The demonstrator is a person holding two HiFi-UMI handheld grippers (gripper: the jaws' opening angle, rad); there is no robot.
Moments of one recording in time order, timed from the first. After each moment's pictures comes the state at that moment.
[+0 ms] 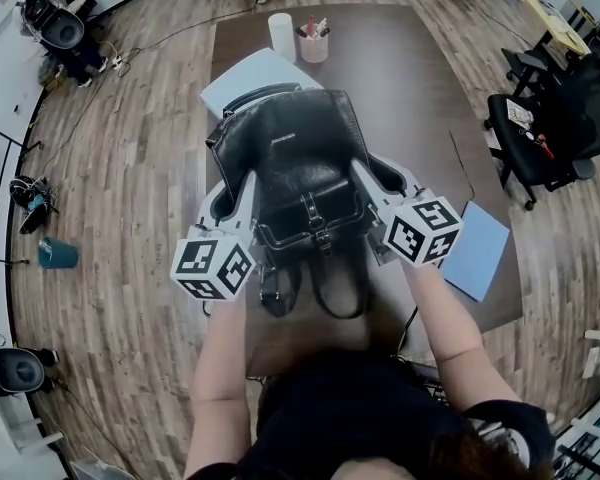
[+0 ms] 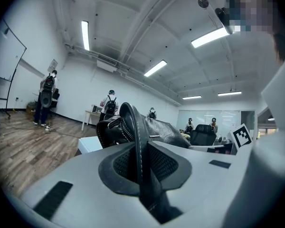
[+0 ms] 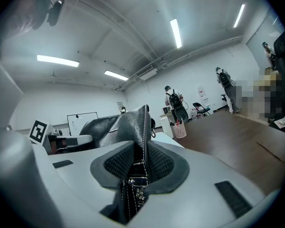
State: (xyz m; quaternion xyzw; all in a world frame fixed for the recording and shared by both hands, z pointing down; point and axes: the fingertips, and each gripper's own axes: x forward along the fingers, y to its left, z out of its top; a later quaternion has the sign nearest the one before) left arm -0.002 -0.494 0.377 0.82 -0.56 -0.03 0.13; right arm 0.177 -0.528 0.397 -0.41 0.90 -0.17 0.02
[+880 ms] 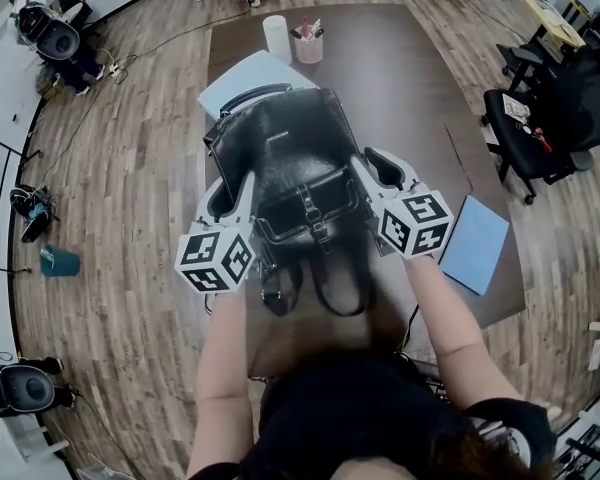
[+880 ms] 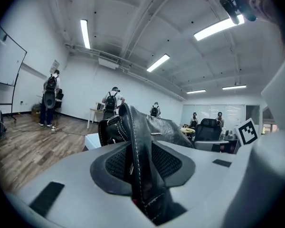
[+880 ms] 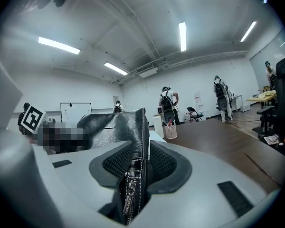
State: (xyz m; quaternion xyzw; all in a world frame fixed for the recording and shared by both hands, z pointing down) left arm -0.014 -0.501 0.401 0.80 -0.58 0.00 0.14; right arm 0.185 -0.536 0.413 -0.45 0.89 -0.12 -0.03
